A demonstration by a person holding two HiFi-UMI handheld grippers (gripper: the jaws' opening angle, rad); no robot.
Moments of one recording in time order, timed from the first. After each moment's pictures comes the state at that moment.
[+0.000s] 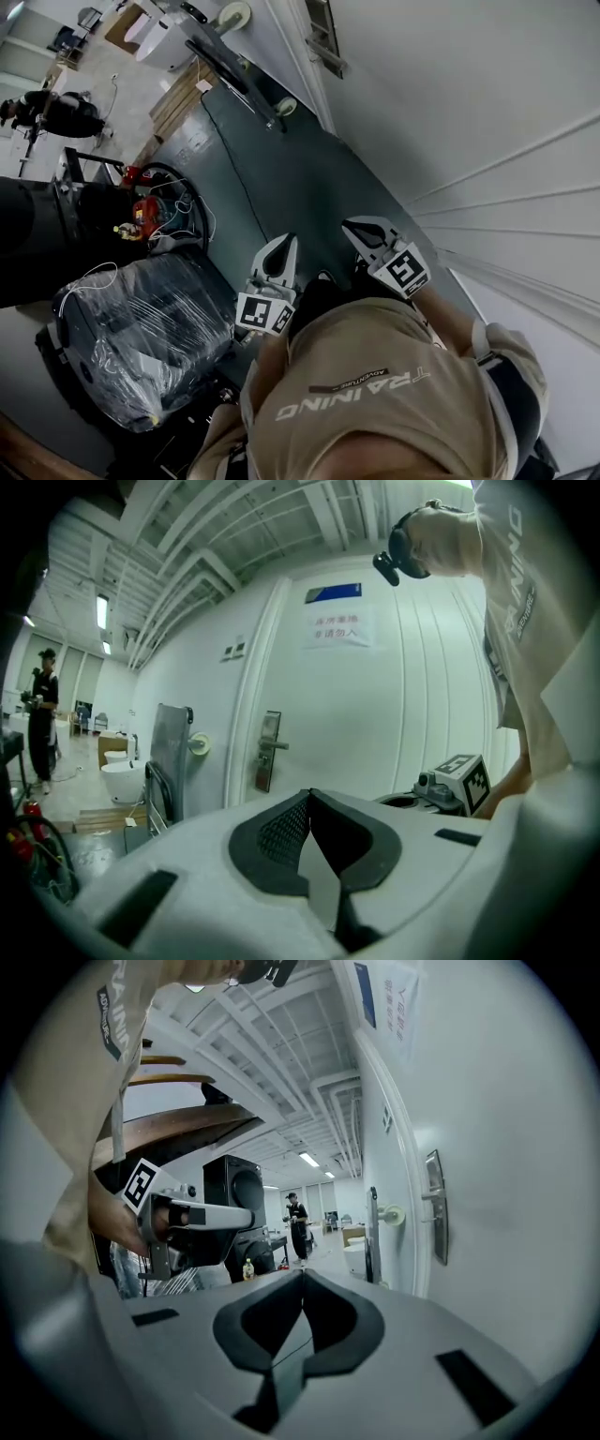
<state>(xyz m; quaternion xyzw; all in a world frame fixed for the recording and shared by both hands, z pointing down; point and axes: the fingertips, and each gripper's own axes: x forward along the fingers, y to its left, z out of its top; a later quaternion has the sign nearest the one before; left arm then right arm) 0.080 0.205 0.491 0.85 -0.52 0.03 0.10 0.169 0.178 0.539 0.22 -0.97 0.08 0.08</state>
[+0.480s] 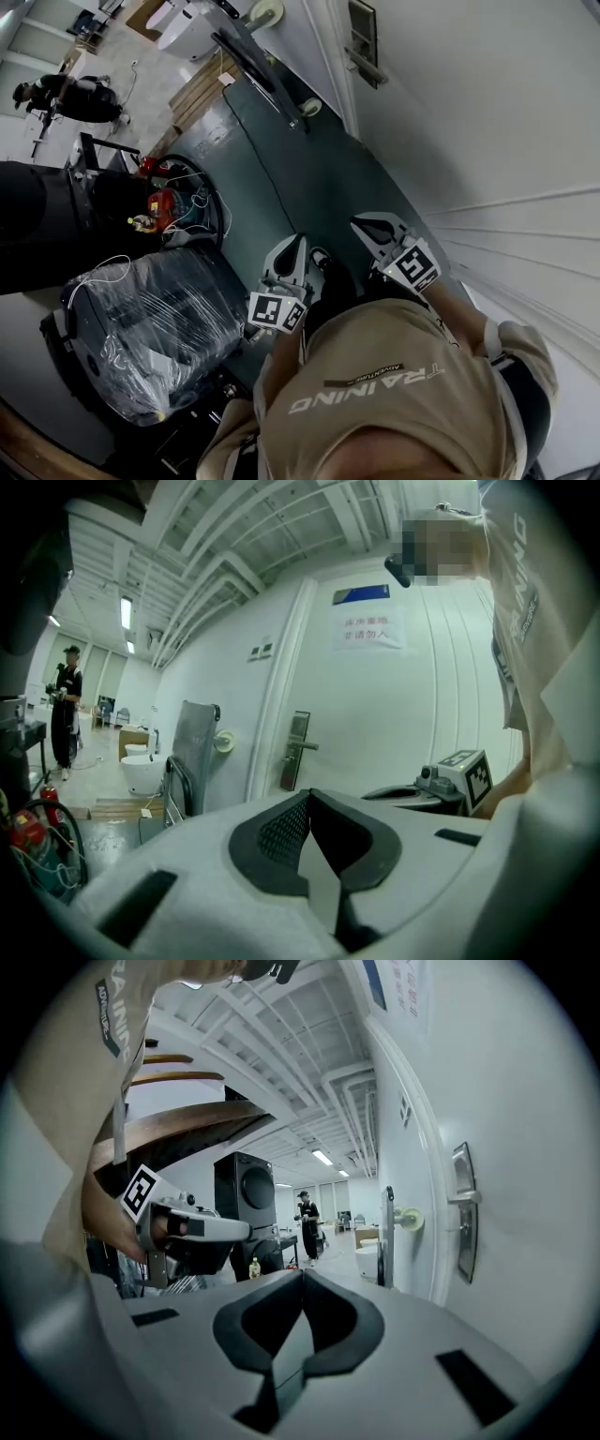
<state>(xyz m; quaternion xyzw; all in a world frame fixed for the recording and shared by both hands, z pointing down) 0.026 0.168 0.510 0.81 -0.57 0.02 0.13 0.118 0.128 0.539 0.18 -0.98 0.06 0.09</state>
